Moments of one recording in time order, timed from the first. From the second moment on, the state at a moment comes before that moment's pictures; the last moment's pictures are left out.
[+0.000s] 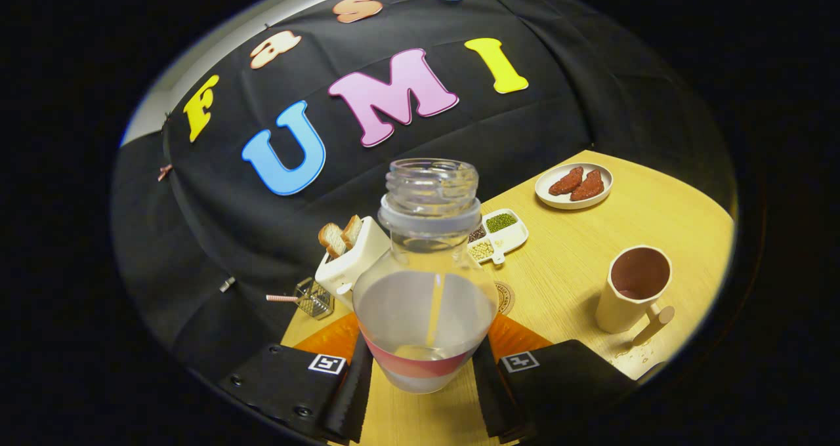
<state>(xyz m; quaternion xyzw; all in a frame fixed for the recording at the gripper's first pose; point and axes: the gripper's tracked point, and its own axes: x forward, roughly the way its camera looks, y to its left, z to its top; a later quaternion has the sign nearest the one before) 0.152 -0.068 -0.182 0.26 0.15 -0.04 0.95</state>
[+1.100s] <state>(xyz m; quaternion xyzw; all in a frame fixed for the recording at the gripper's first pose) 0.178 -0.143 -0.194 0.63 0.14 -0.10 0.76</state>
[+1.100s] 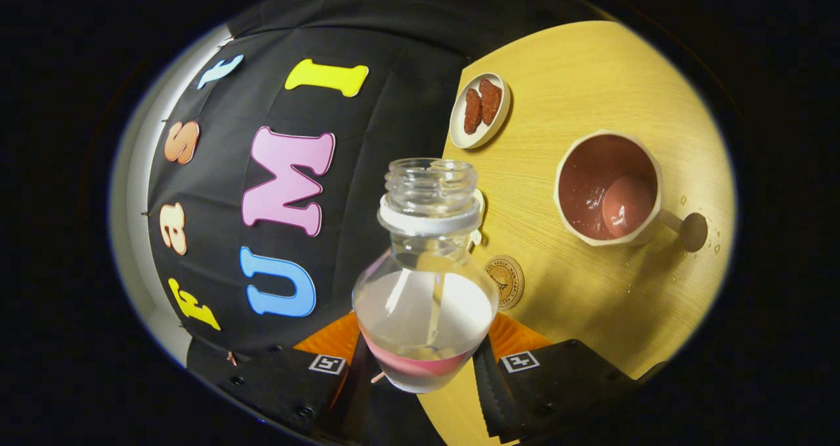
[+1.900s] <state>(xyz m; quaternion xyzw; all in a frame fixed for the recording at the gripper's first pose) 0.184 -0.149 -0.214 0.73 0.16 -0.11 0.65</state>
